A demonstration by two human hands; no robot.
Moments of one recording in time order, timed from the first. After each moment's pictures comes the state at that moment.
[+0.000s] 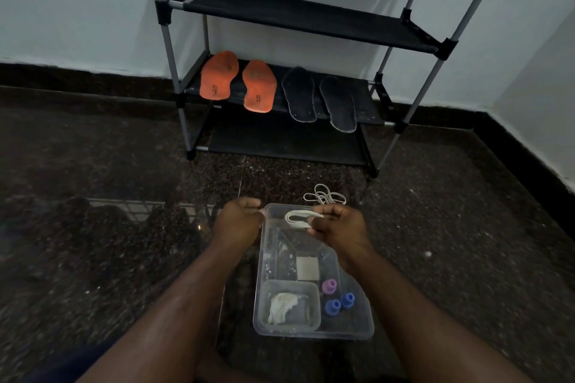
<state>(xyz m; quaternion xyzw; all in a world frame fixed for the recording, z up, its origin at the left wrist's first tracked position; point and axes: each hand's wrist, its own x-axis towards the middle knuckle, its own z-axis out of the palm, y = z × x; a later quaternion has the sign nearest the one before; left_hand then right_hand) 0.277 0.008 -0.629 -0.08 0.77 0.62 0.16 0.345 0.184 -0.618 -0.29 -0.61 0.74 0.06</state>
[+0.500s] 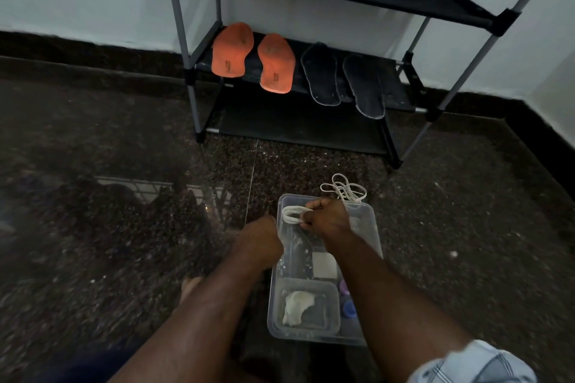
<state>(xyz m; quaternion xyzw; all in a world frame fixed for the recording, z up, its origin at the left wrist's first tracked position) 0.276 0.009 -0.674 0.08 0.93 0.27 0.25 0.274 0.164 -0.694 -0.36 -0.71 0.60 0.01</state>
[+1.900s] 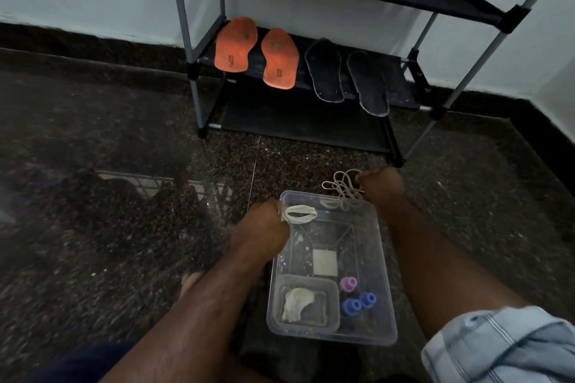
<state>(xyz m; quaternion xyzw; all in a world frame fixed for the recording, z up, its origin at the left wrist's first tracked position) 0.277 0.011 -0.659 0.08 0.90 0.37 0.19 0.258 0.265 -0.643 -0.37 -0.84 0.39 0.04</state>
